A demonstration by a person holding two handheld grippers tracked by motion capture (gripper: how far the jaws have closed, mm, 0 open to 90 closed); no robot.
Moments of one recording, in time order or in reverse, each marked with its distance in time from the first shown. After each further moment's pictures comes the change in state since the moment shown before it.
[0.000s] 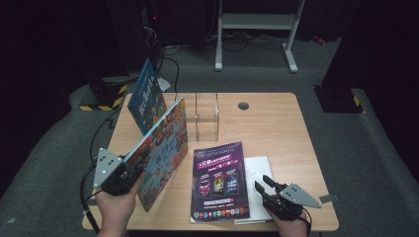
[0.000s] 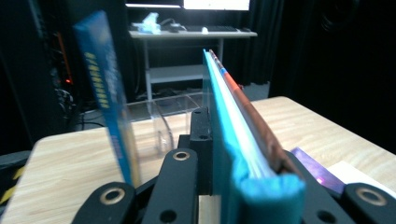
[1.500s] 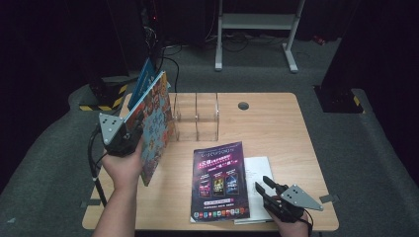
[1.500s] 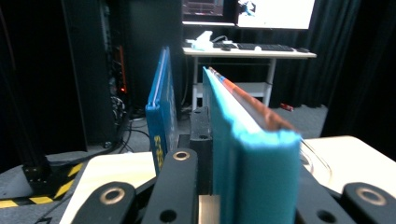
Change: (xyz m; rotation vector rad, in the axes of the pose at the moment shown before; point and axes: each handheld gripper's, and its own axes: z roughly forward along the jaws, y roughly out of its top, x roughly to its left) left arm 0.021 0.036 0.076 -0.049 0.218 -0.028; right arm 0.002 0.002 -0.006 -0.015 0.009 -0.027
